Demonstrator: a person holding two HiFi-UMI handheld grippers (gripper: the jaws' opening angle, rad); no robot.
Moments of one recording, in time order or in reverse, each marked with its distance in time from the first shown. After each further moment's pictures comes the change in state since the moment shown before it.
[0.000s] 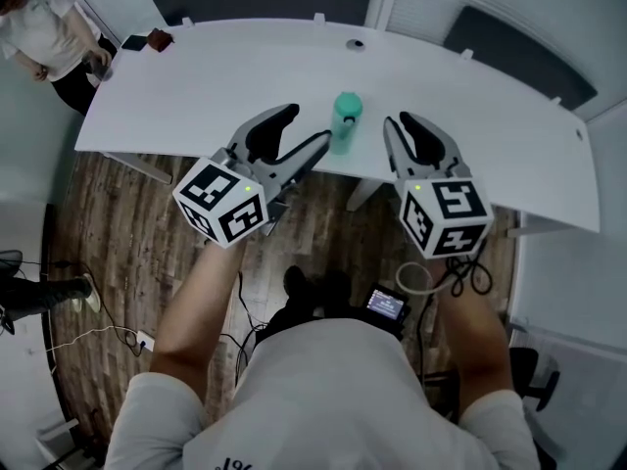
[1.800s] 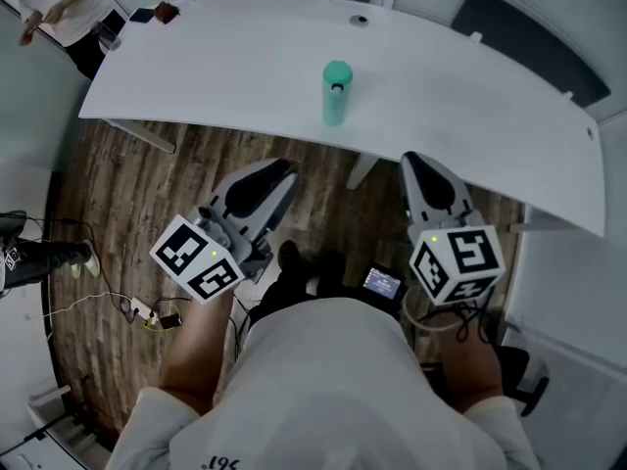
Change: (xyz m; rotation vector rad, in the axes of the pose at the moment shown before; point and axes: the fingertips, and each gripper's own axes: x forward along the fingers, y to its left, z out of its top) left arm -0.063 -0.095 -0.040 -0.160 -0.008 0.089; right arm -0.096 -0.007 -0.058 0.104 0.059 0.091
